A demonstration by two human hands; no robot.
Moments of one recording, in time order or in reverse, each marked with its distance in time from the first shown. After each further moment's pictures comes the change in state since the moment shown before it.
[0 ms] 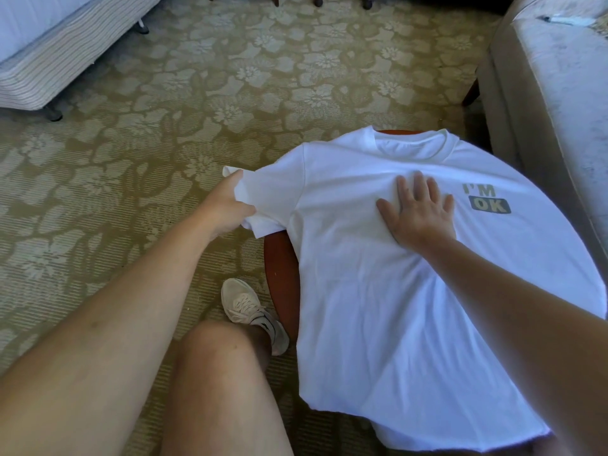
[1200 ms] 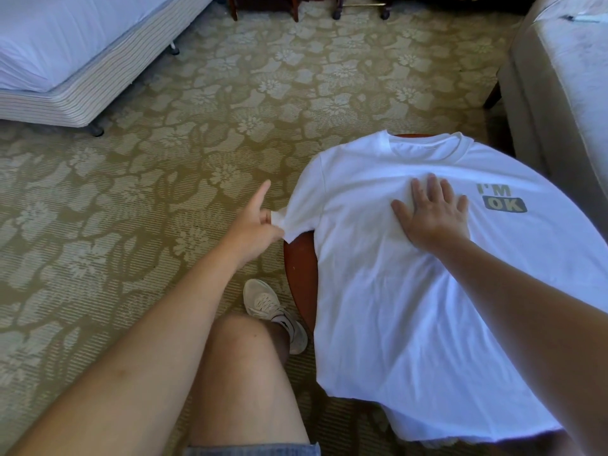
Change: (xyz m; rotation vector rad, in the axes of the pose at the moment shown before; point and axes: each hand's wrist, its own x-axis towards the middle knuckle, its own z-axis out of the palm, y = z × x) left_hand -0.061 0.001 0.014 -0.228 -0.060 0.059; right_hand -0.004 0.004 0.000 0.011 0.006 -0.016
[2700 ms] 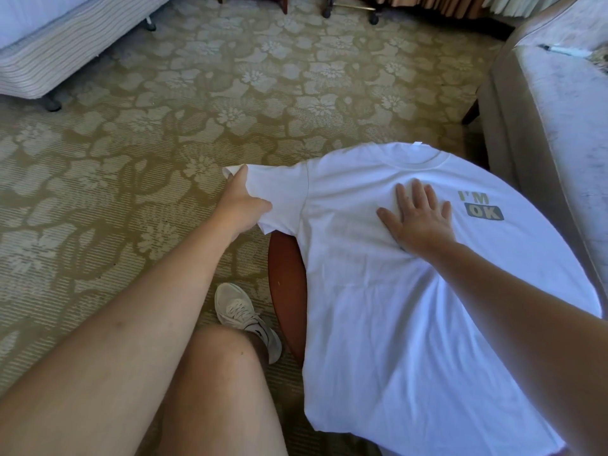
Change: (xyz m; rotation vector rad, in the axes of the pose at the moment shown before) left_hand 0.080 -0.003 -0.003 0.078 0.199 0.020; right_hand 0.023 -0.006 -0.006 -0.031 -0.095 -0.035
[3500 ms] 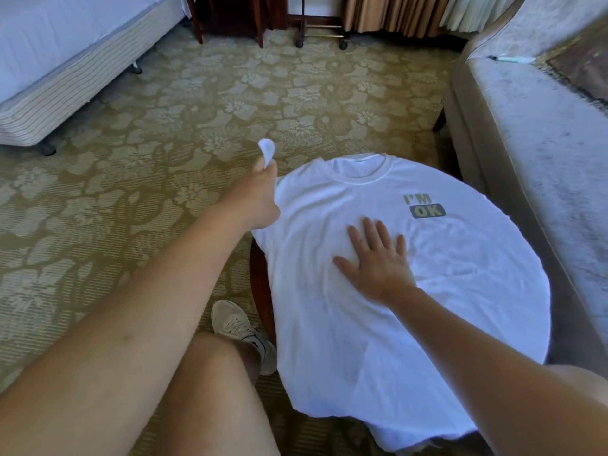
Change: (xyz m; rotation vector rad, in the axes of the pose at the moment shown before) left_hand -0.057 0.101 0.014 0.931 -0.136 0.321; right_hand -0.085 -0.012 0.025 0.017 0.053 -0.142
